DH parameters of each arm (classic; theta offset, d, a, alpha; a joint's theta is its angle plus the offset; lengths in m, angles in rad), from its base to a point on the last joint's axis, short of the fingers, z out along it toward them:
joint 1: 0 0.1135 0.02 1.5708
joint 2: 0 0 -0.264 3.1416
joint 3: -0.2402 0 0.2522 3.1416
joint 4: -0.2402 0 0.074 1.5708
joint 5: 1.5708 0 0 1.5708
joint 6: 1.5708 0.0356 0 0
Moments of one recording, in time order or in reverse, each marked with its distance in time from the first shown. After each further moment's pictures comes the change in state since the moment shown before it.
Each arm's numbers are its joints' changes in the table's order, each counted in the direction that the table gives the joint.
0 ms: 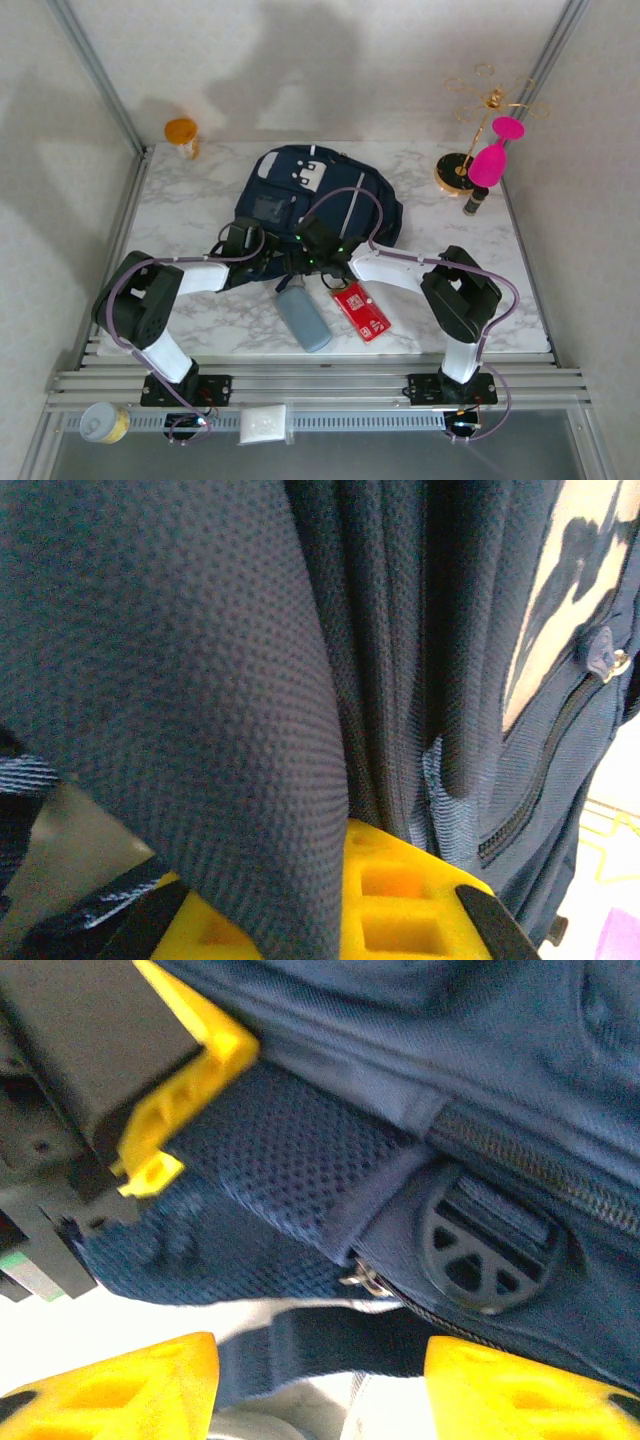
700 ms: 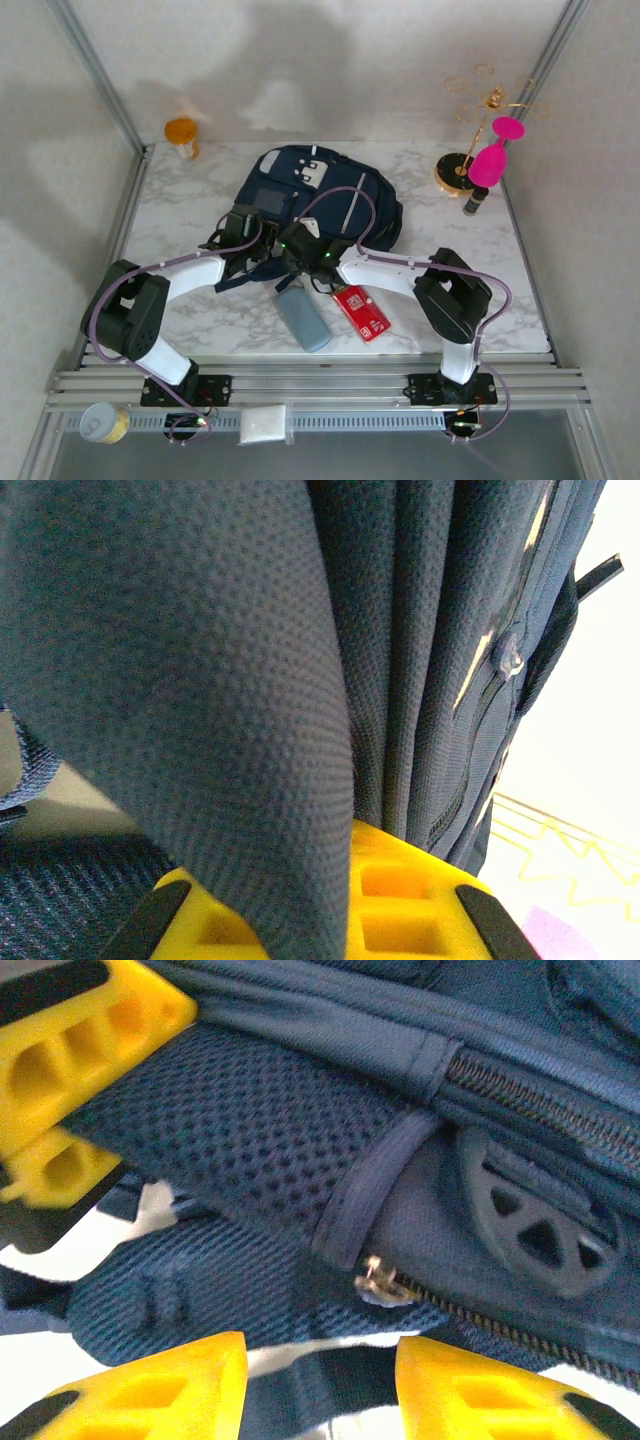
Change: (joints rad) left arm -0.004 0.077 -0.101 -0.157 -0.008 -0.086; right arm 0.076 -0.050 -0.065 -0.042 0.241 0.108
